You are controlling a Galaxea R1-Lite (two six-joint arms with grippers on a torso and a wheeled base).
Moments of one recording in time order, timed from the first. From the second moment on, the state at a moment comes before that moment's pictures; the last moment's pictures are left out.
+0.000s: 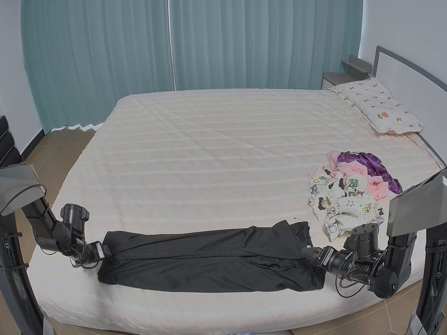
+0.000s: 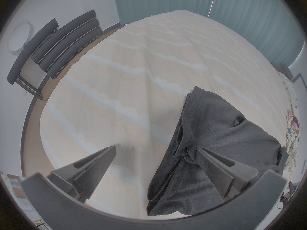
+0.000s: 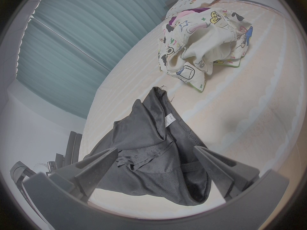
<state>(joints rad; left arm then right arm) 0.15 2.22 -0.68 -0.44 0.10 -0.37 0.34 2.28 -0.25 -1.39 0.03 0.83</state>
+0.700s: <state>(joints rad) 0.14 2.08 -0.72 -0.44 -0.14 -0.26 0.36 2.30 -0.23 -1.46 0.03 0.84</state>
